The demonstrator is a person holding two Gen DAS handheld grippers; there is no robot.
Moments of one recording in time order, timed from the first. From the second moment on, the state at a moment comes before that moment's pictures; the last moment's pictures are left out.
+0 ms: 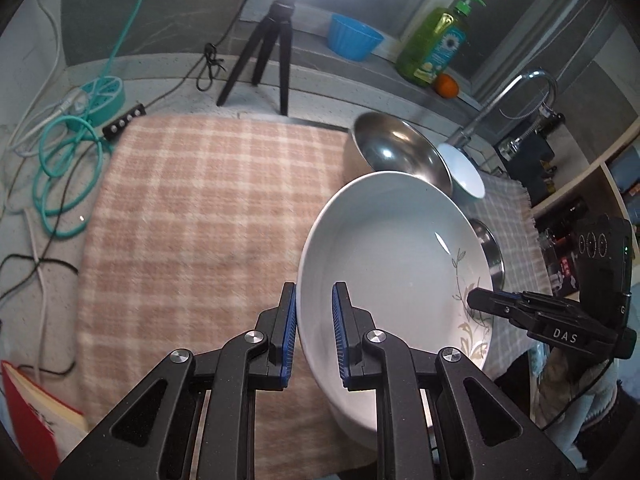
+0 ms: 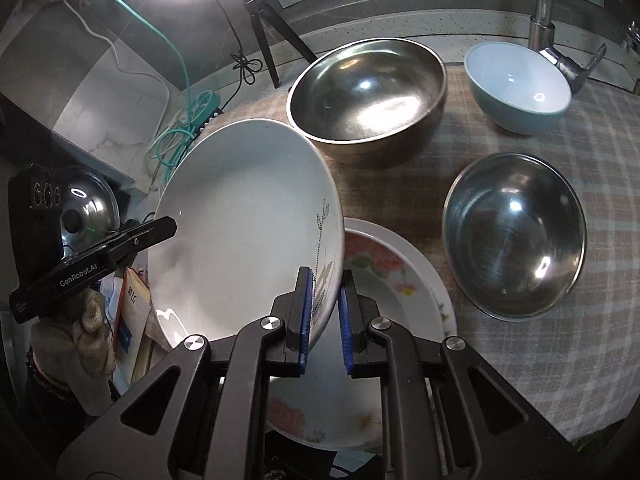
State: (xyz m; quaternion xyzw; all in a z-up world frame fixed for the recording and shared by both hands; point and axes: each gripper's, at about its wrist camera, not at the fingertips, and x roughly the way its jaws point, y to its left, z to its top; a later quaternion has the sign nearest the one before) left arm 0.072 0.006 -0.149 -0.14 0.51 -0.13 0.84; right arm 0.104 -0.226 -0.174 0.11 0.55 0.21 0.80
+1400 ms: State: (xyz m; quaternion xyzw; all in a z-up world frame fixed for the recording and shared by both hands) left arm 0.038 -0.044 -0.186 -0.13 0.56 -0.13 0.80; right arm 0.064 -0.272 -0.202 0.09 0.58 0.18 0.79
